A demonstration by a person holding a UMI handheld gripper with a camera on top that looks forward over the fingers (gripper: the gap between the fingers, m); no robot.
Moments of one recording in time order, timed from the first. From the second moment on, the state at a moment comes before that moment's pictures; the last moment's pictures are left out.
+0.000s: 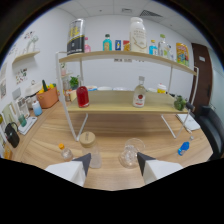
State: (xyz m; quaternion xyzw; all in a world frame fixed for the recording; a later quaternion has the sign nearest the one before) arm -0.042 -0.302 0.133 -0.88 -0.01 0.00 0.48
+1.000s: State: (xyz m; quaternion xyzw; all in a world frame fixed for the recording) arm 0.027 -0.089 0.406 -0.77 -0.01 0.00 0.64
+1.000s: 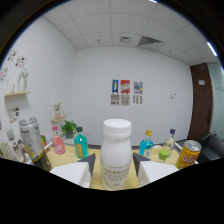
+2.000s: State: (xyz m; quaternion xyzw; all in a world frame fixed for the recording) arm 0.105 -0.226 0.288 -0.78 0.02 0.04 0.62
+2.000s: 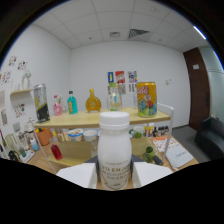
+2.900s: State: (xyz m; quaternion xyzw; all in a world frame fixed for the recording) arm 0.120 -0.187 0.132 -0.55 -0.59 -0.44 0.39
